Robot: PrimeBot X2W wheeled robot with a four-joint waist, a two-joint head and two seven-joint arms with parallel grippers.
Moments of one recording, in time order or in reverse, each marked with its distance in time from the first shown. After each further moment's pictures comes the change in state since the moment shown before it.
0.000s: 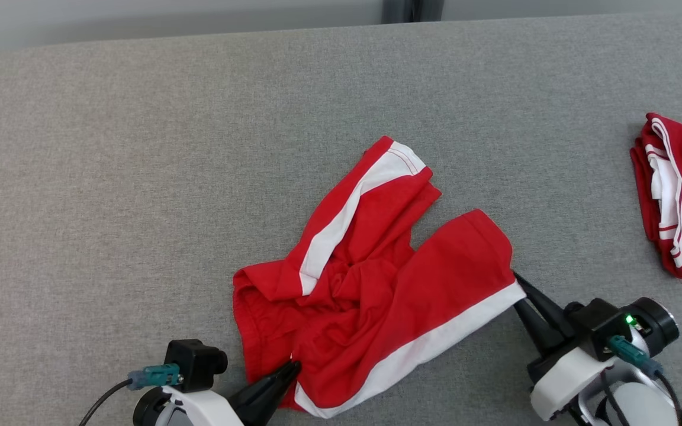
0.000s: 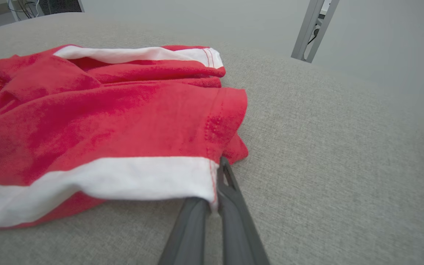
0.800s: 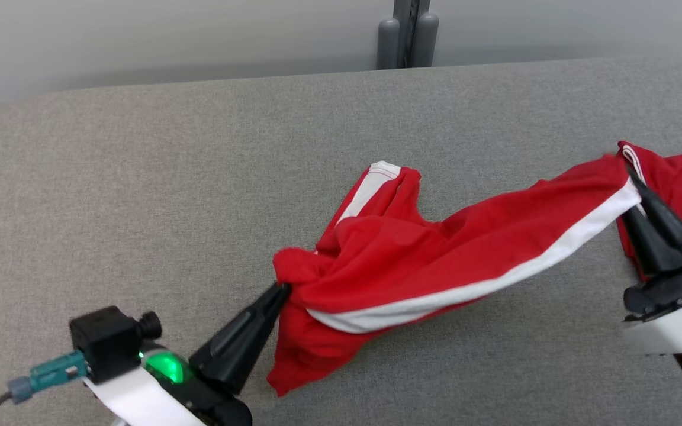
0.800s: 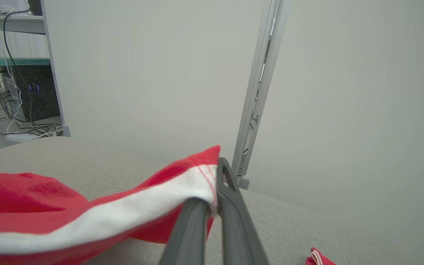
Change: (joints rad) left arm 0.075 0.011 0.141 -0.458 -0.120 0.090 -0.035; right arm 0.067 -0.102 -0.309 -0.508 0.119 0.000 0.197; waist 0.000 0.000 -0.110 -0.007
